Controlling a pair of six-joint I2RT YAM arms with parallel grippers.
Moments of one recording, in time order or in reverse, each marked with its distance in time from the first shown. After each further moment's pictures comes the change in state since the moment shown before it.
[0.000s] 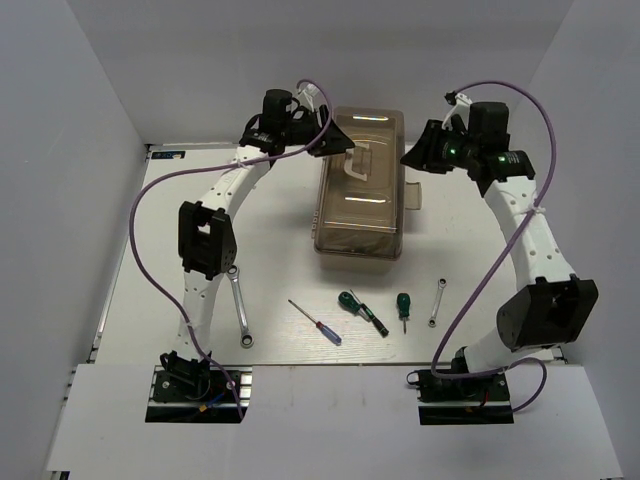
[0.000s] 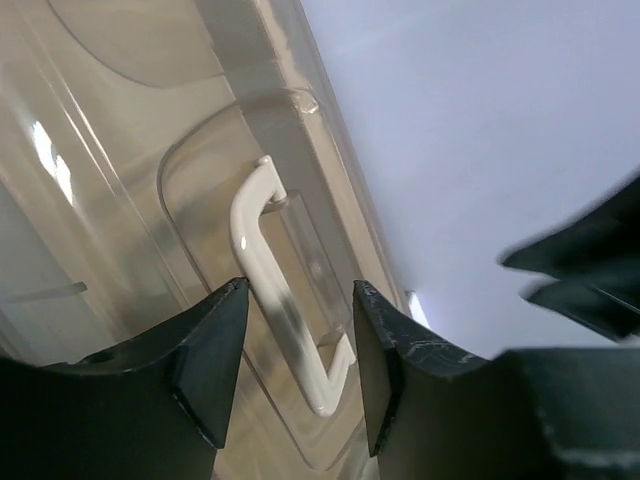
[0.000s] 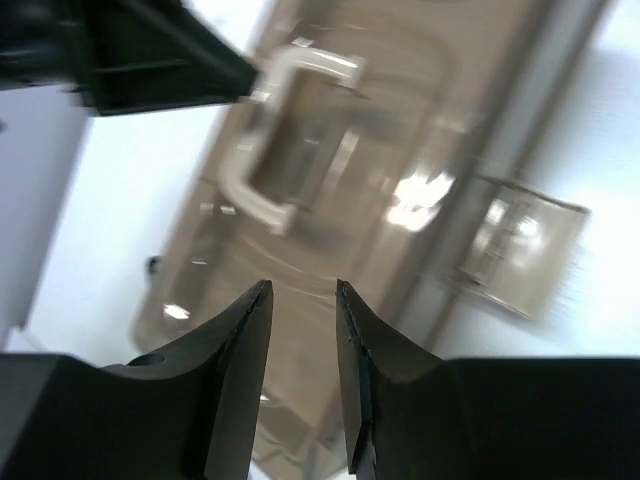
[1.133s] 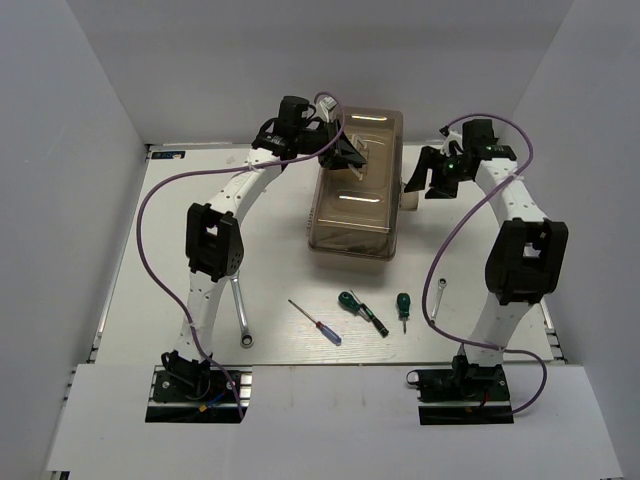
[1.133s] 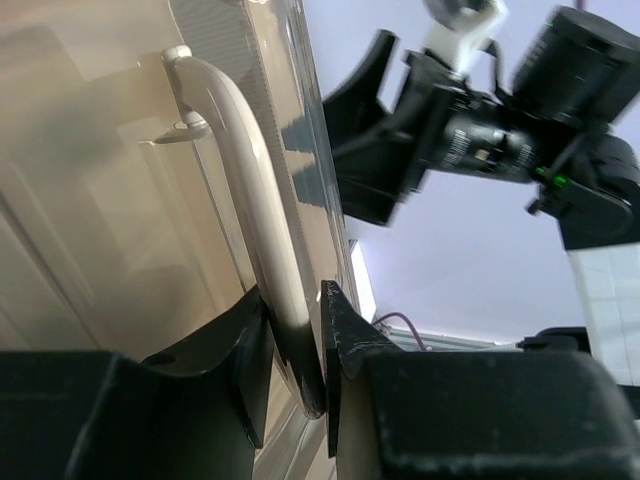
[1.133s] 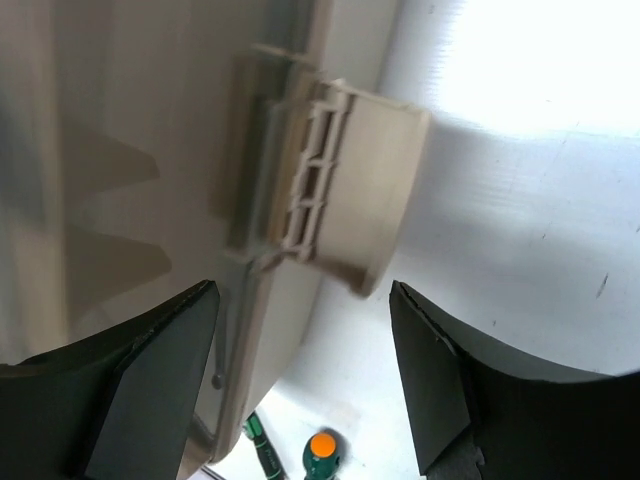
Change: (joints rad) left arm -0.063 0.022 0.032 -0.117 0.056 -0.113; right arm -0.134 0.325 0.041 -0.189 -0.009 -0.133
